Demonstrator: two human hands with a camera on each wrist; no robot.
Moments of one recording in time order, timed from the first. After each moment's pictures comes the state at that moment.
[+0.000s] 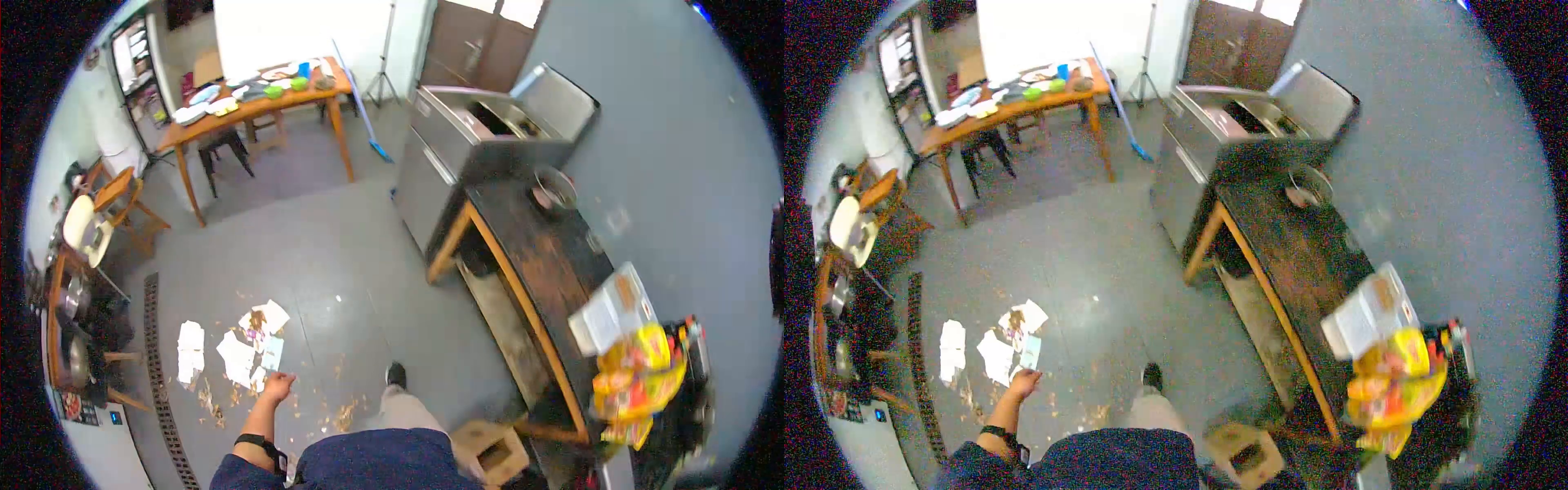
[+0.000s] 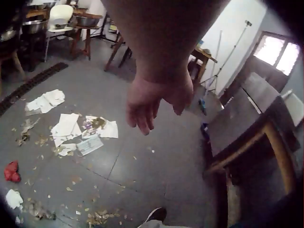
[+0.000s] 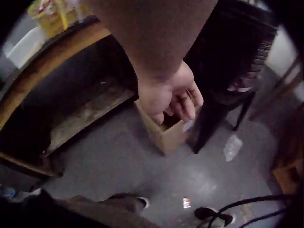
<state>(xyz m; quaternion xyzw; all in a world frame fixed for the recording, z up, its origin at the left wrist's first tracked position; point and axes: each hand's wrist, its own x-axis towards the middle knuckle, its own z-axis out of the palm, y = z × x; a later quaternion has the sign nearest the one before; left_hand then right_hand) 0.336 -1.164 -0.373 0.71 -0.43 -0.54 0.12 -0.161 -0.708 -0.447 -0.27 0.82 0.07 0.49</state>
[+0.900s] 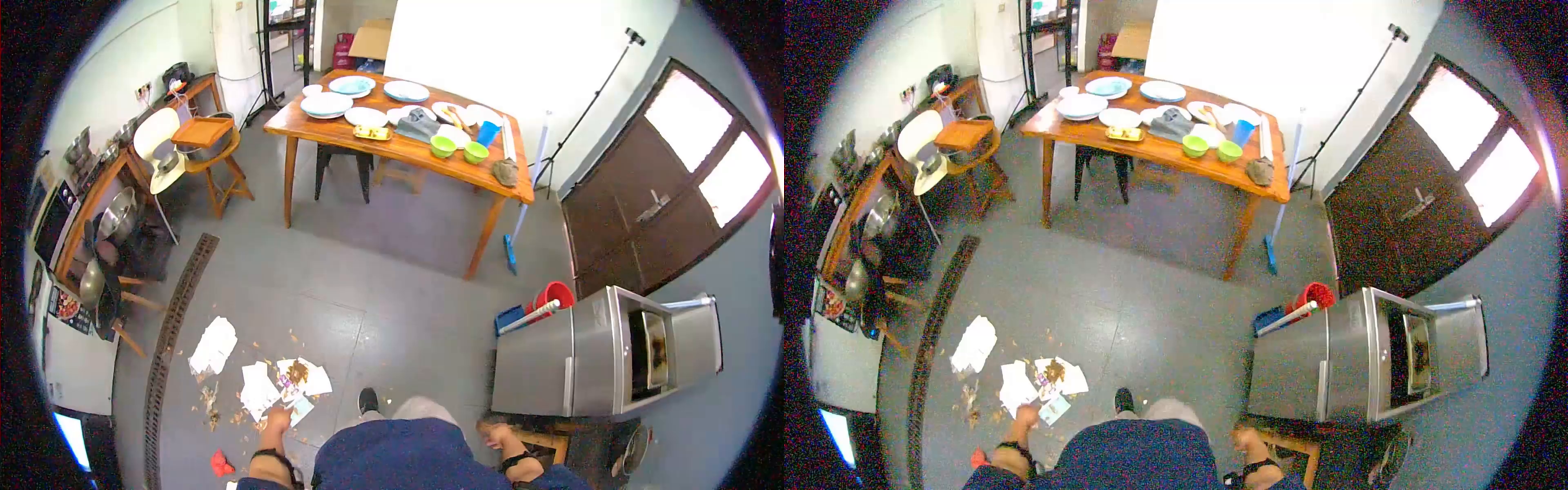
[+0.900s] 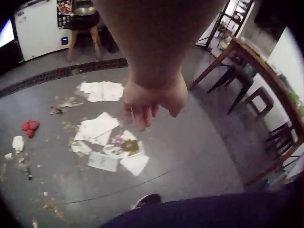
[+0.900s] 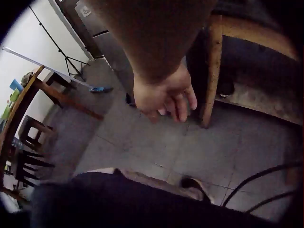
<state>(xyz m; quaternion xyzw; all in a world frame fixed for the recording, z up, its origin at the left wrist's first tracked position) 0.482 -1.448 -0.429 0.82 -0.44 -0.36 -0.09 -0.144 -1.611 -0.403 -0.49 0.68 0.19 0.51</state>
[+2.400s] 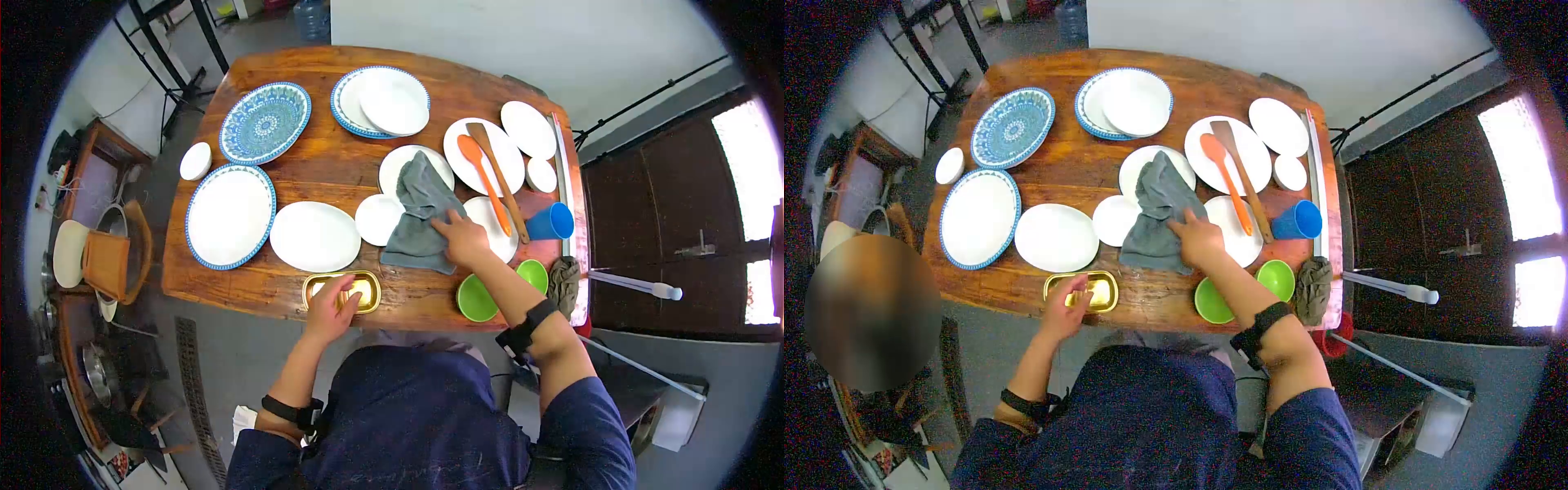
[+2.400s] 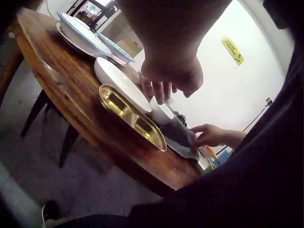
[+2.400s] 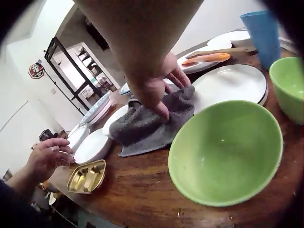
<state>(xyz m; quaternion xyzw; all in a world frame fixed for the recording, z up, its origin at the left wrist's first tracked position) 0.625 -2.389 -0.206 0.60 -0.60 -0.32 0.42 0.397 -2.551 -0.172 -0.83 0.51 0.19 0.10</state>
